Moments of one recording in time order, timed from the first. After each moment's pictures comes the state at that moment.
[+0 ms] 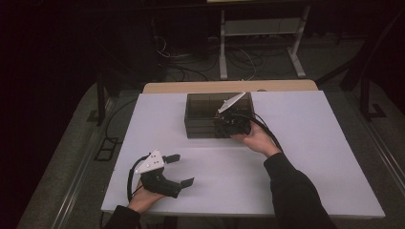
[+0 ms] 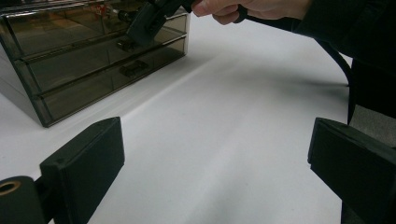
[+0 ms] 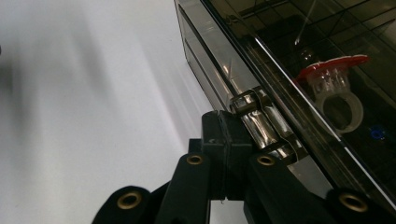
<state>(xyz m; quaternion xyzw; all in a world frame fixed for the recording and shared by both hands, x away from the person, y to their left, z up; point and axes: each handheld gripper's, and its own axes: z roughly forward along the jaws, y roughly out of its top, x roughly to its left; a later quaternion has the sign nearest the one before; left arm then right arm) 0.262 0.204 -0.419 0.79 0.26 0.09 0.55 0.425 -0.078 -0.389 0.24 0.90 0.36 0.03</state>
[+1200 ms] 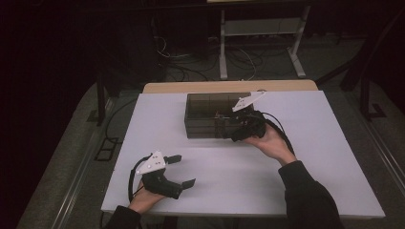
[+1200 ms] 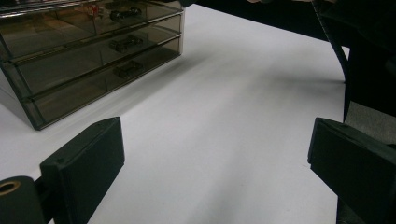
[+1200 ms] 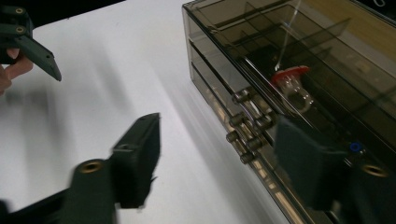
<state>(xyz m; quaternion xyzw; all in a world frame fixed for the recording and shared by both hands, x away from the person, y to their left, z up) 0.260 0.201 -0.419 0.80 0.25 0.09 0.55 0.387 -0.112 -0.355 0.26 0.87 0.41 0.07</state>
